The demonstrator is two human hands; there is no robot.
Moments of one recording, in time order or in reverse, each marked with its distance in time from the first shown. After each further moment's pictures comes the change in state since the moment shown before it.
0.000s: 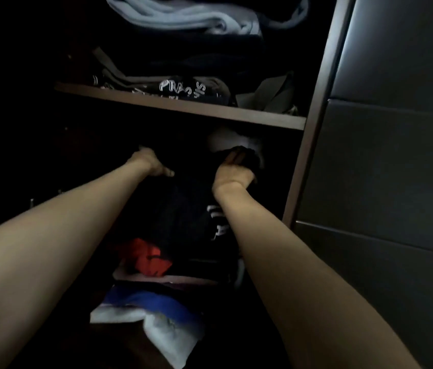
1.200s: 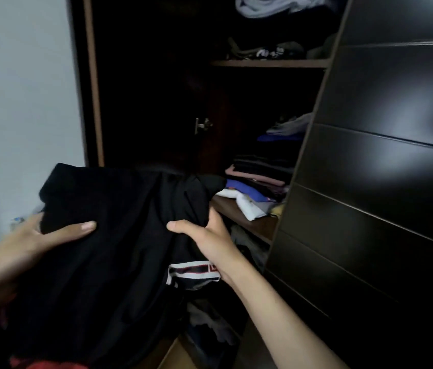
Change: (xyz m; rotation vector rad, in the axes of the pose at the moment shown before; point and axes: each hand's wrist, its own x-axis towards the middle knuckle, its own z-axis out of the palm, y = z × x) left_hand -0.693 -0.158 -0.064 -0.689 0.392 -0.287; right_hand -0.480 0.119 -0.002 1.568 -0.950 -0.509
